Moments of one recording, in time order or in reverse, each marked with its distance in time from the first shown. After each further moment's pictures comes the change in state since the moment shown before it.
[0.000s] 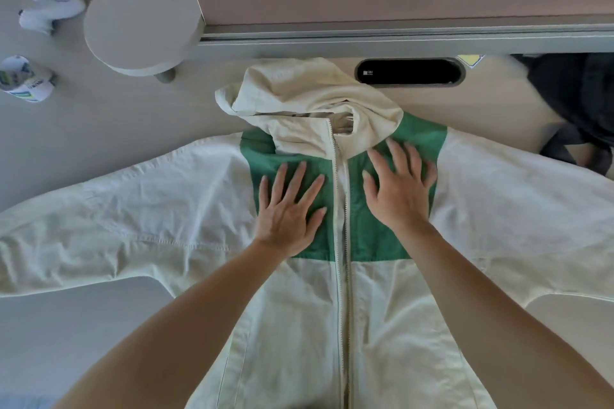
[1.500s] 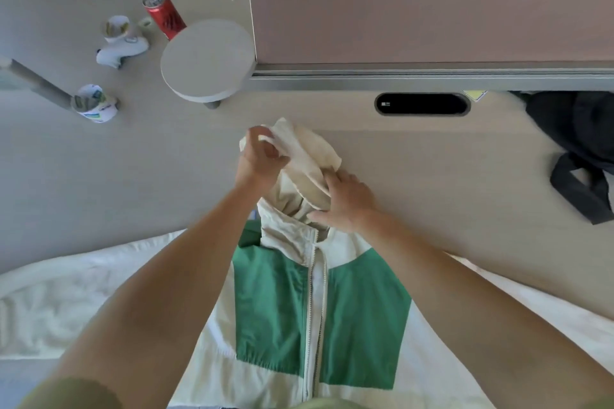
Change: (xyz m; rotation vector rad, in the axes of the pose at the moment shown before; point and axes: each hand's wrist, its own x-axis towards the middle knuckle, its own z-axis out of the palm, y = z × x) left_hand 0.046 -0.086 -0.111 -0.956 0.267 -0.474; right_hand 0.027 -0.124 -0.049 0.165 -0.588 -0.145
